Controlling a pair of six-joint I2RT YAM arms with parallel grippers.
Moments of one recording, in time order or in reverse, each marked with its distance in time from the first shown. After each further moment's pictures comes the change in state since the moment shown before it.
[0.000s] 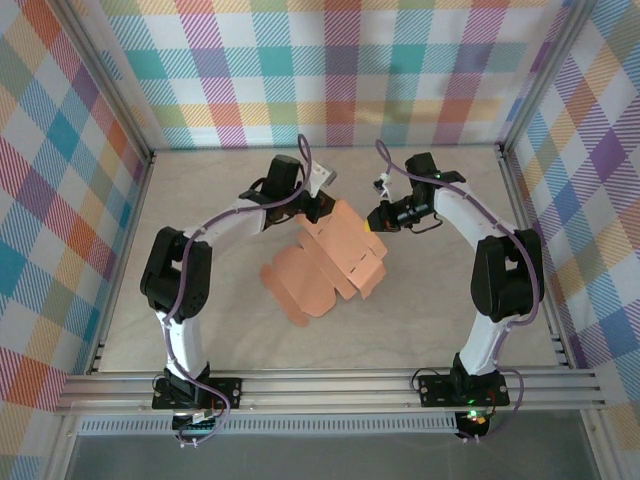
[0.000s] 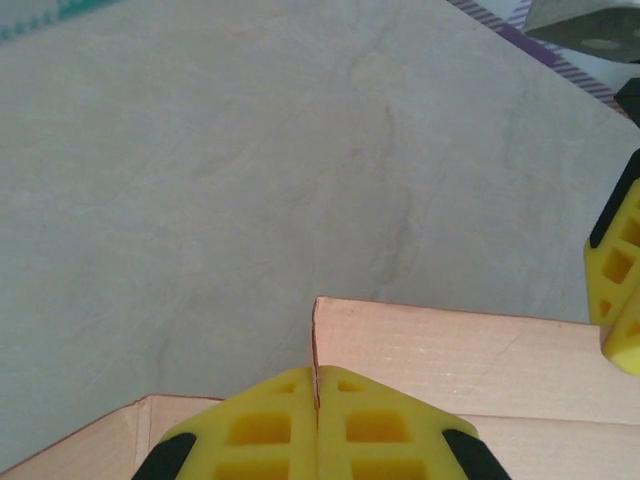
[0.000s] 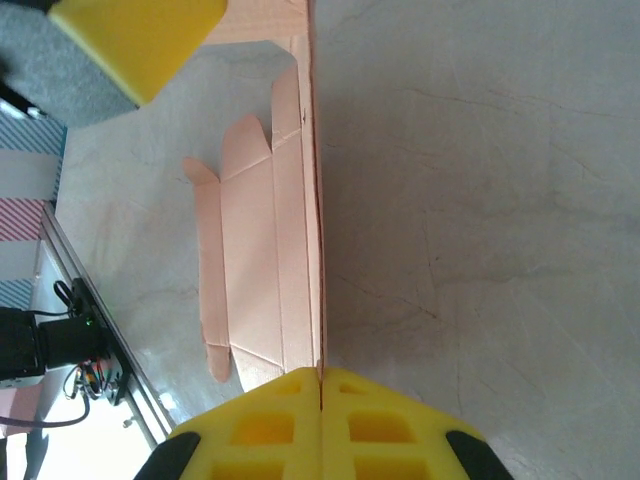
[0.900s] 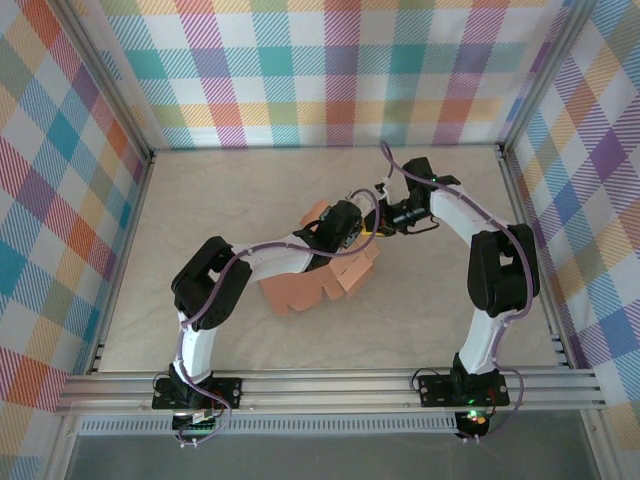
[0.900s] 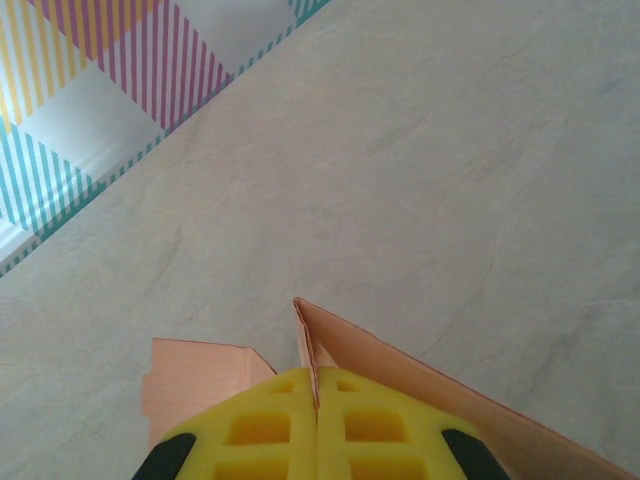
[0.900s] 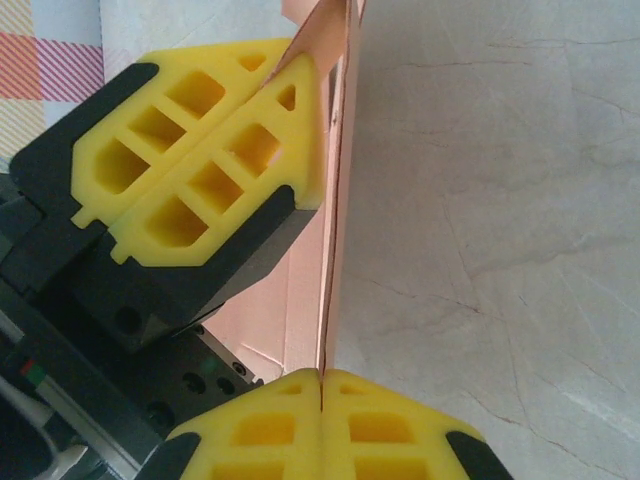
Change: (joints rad) left arm -0.339 0.090 -0.086 0.236 -0.953 0.107; right arm 0.001 0.042 -0.030 0.073 -0.064 0.223
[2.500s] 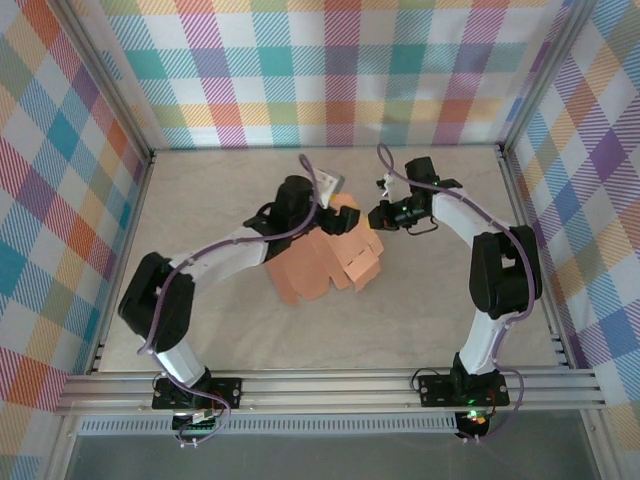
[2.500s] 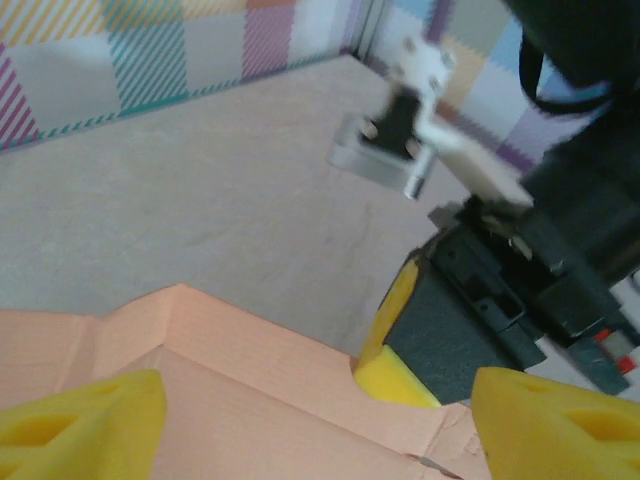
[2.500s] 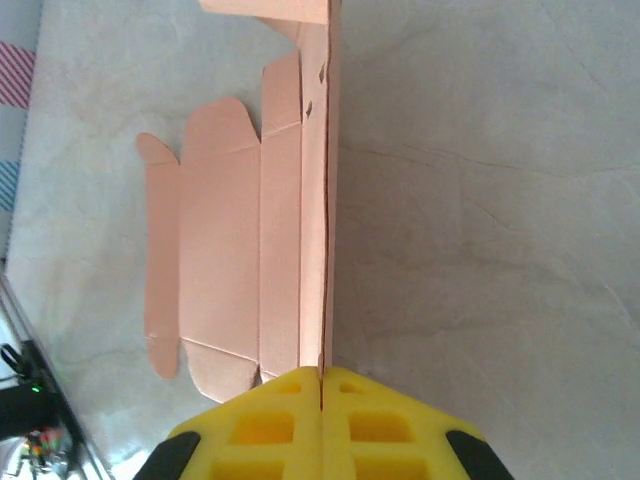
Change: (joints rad) left arm 0.211 -0.327 -0.158 0.020 0.705 -0.364; right arm -0.007 -0.029 -0.066 0.144 0.139 -0.150
